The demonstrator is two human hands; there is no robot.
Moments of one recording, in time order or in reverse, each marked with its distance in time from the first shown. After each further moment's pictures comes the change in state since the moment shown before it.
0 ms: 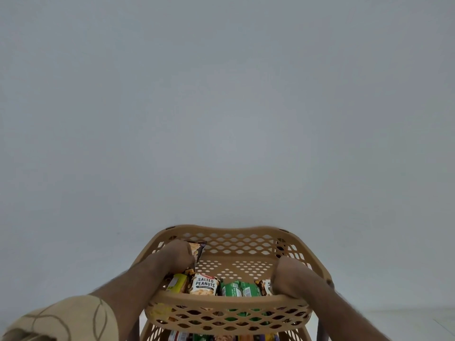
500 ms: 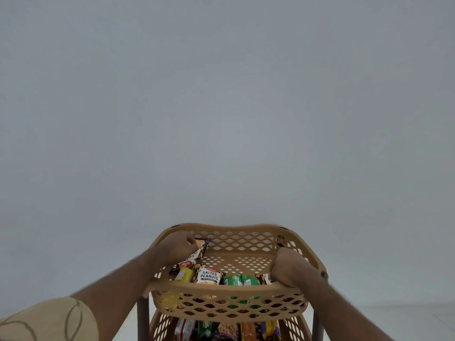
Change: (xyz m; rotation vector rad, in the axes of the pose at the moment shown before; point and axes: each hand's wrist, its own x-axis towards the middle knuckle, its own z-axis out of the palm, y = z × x) left_hand -0.034 -0.003 -0.021 -0.195 0.146 0.072; right_hand -0.009 -0.005 -0.005 0.153 0.095 0.050
